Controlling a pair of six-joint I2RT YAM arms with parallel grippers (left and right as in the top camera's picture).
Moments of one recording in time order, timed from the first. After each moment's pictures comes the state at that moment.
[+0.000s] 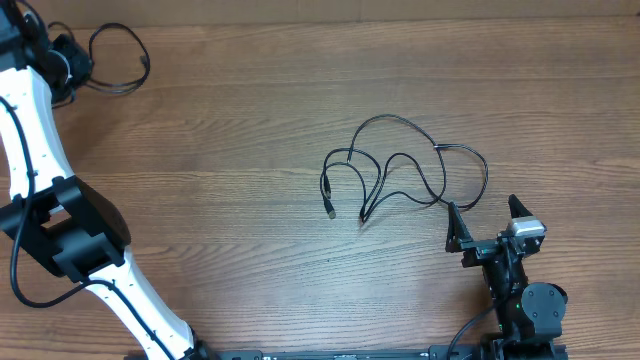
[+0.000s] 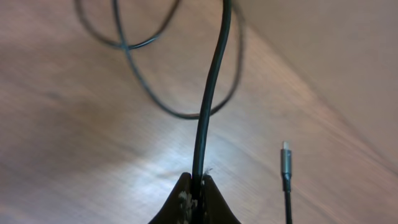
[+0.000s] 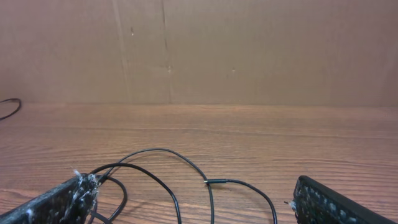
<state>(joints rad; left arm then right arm) 0.45 2.25 2.24 -0.96 0.19 -0.35 0.03 0.01 0.02 -0.03 -0.10 0.04</state>
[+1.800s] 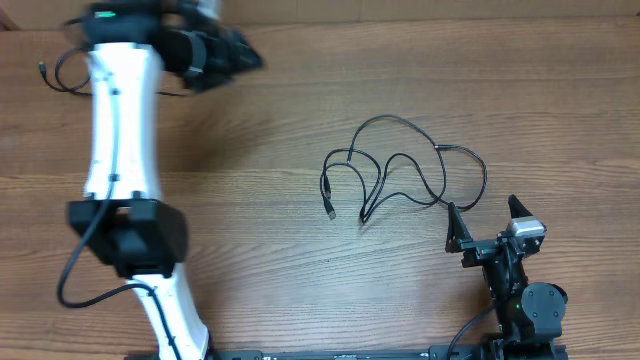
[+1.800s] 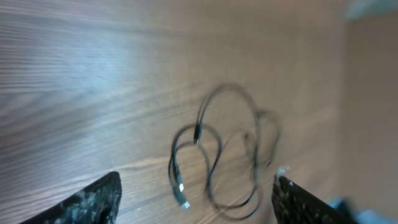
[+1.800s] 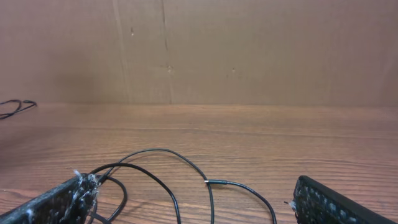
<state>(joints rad) -0.01 2.12 2.29 -1.36 0.63 -0.17 0.03 0.01 0.02 -0.03 -0.10 0.04</state>
